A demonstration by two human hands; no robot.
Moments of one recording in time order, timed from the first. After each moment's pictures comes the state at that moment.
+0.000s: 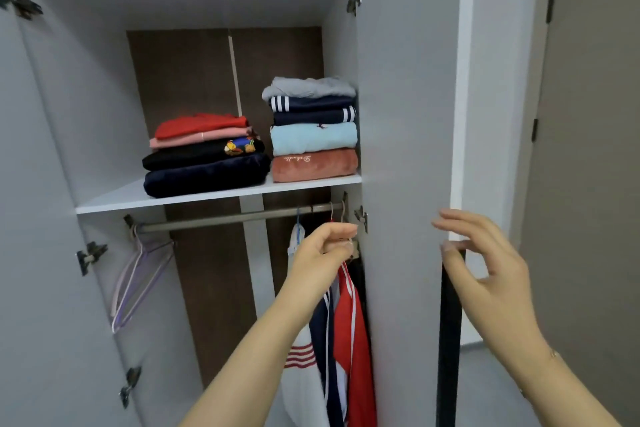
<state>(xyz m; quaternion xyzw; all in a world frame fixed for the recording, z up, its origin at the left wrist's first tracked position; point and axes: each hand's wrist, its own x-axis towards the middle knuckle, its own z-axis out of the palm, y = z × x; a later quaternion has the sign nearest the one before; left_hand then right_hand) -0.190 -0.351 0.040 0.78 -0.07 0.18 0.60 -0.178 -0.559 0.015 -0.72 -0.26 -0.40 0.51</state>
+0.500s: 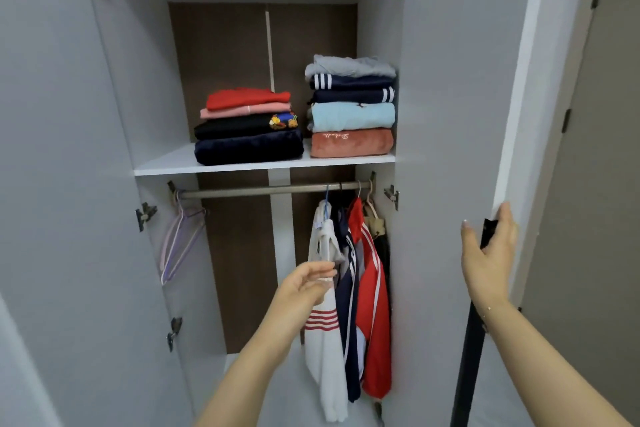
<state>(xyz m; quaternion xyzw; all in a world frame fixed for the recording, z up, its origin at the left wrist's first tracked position) -0.261 -0.258 -0.045 0.76 0.03 0.13 0.64 -0.128 -0.514 -0.036 -0.72 -0.04 -0.35 0.60</state>
